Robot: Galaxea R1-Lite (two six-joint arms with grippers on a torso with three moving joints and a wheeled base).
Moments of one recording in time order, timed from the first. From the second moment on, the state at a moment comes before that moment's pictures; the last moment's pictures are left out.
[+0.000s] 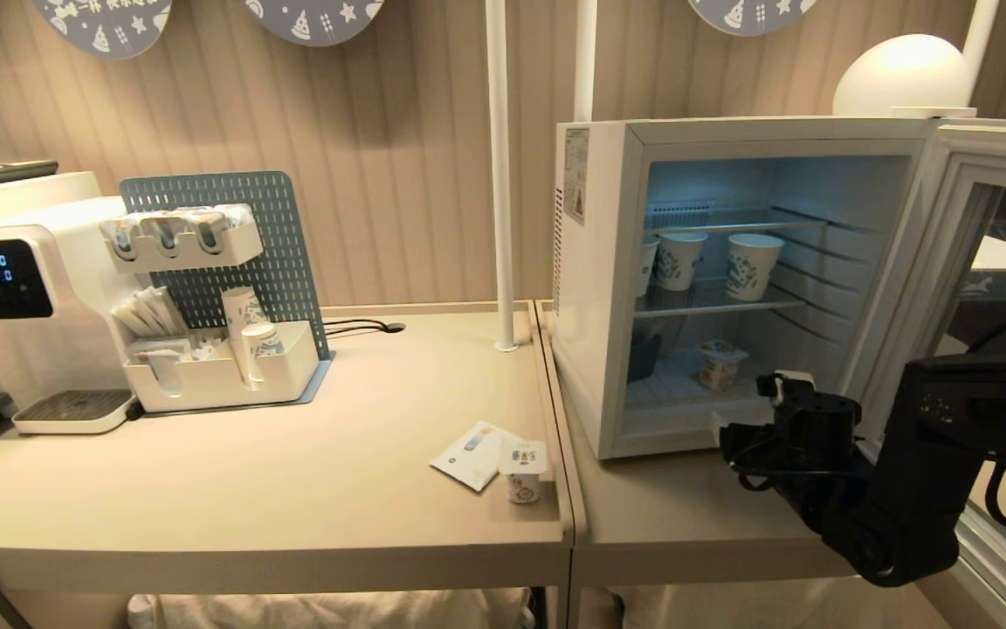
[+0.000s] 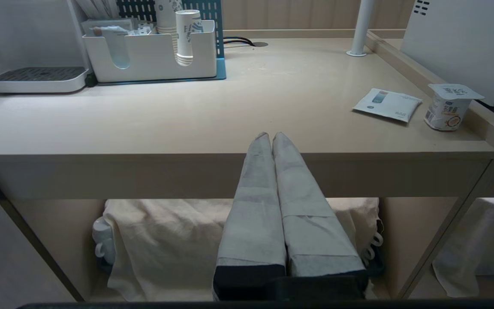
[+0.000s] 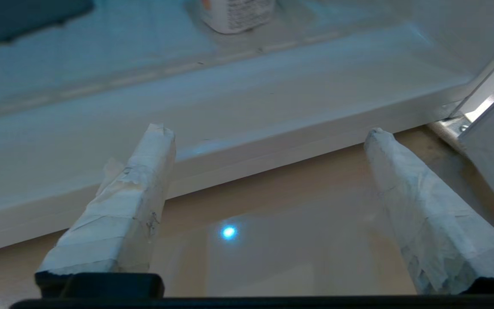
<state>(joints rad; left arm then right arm) 0.00 0.00 0.00 0.00 0.01 -0.01 0.17 2.35 -0.62 -1.33 -0.35 0.10</state>
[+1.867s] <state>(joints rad) 0.00 0.00 0.00 0.00 0.01 -0.01 0.12 2.43 -1.03 -0.98 -0.34 0.06</state>
